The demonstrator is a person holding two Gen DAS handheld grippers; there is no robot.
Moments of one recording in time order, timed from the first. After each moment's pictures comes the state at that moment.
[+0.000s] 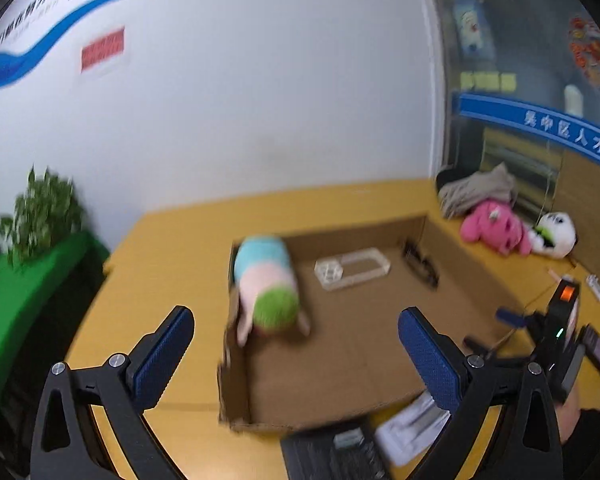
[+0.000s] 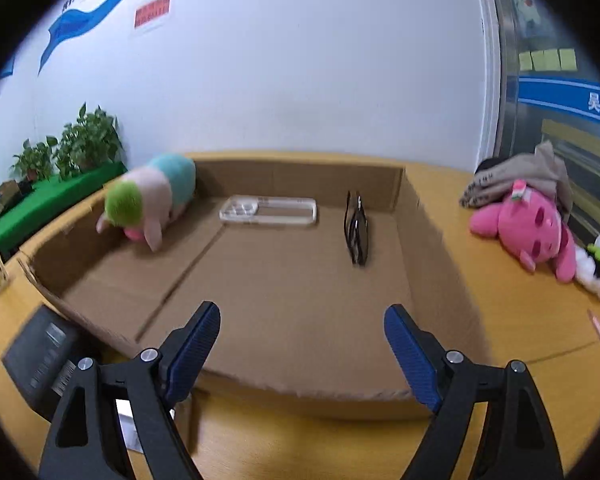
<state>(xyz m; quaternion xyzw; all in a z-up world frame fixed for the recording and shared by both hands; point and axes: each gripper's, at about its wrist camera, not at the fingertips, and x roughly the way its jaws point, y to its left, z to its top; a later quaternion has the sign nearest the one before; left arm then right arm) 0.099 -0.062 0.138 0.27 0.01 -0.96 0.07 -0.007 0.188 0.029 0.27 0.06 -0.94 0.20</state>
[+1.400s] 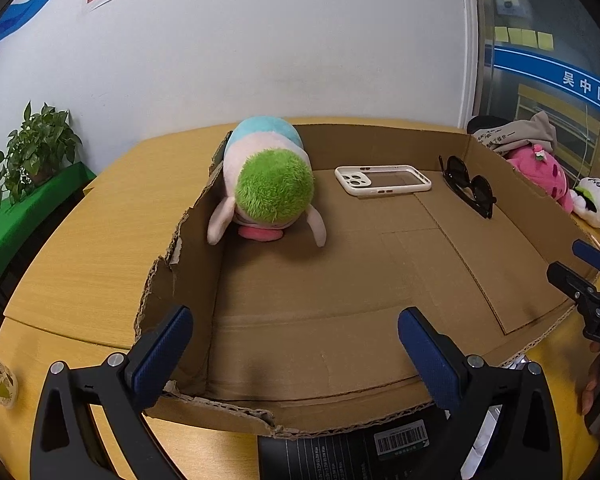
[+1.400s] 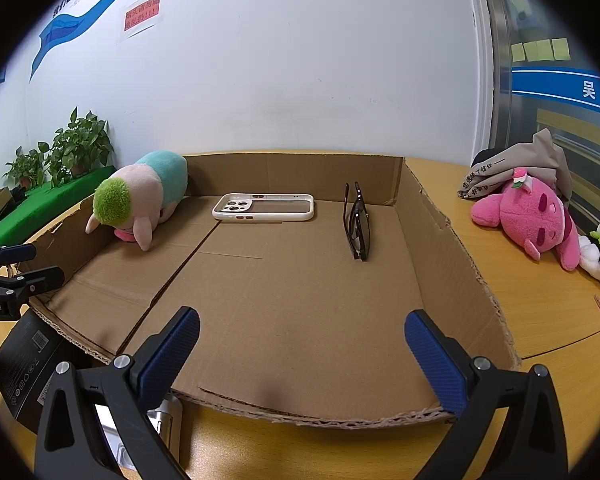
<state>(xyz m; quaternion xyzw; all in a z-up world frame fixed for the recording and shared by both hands) 0.050 -0.062 0.012 0.33 0.03 -0.94 0.09 -0.012 0.184 0.018 0.27 0.05 -0.95 0.18</state>
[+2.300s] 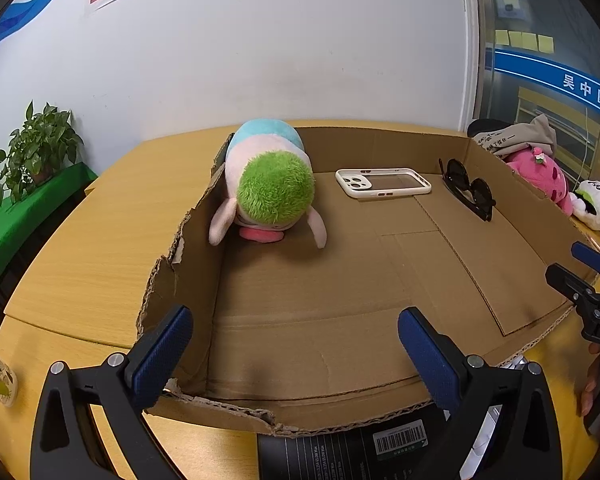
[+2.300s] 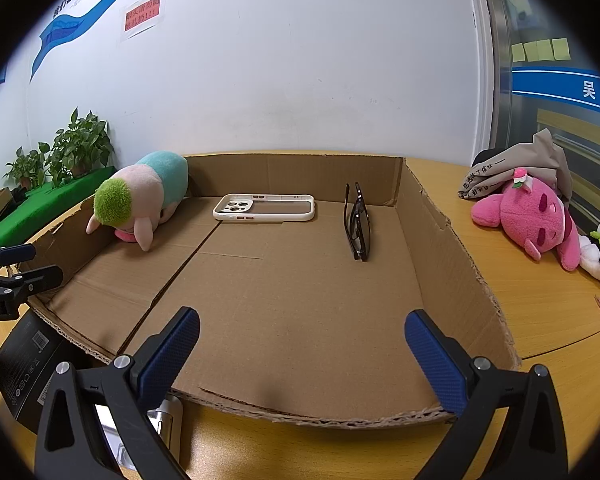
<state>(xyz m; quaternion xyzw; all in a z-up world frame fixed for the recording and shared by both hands) 0.054 -0.057 0.014 0.32 0.03 -0.94 0.10 -0.012 0.184 0.018 0.27 0.04 -0.95 0.18</state>
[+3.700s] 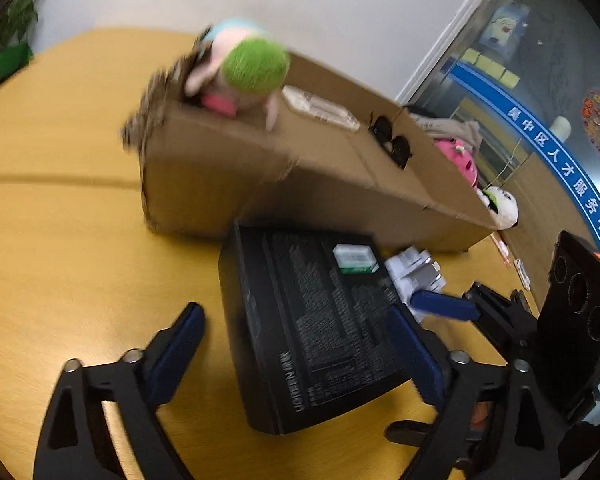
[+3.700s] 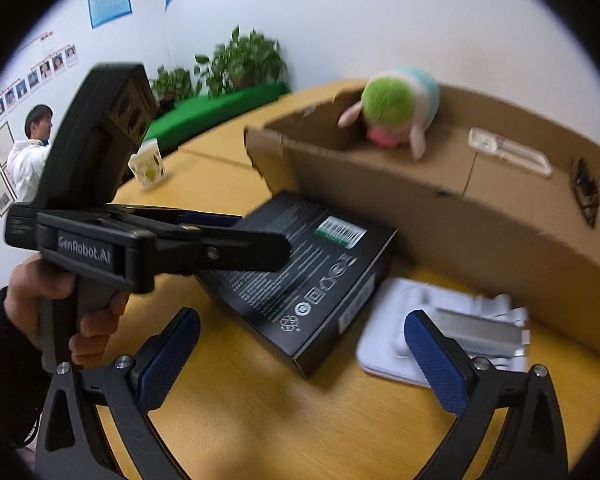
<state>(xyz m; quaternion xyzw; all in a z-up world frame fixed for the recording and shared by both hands) 0.130 -0.087 -0.032 0.41 0.23 -0.88 -0.09 0.101 0.046 -0.001 0.37 0.11 -0.81 0.45</state>
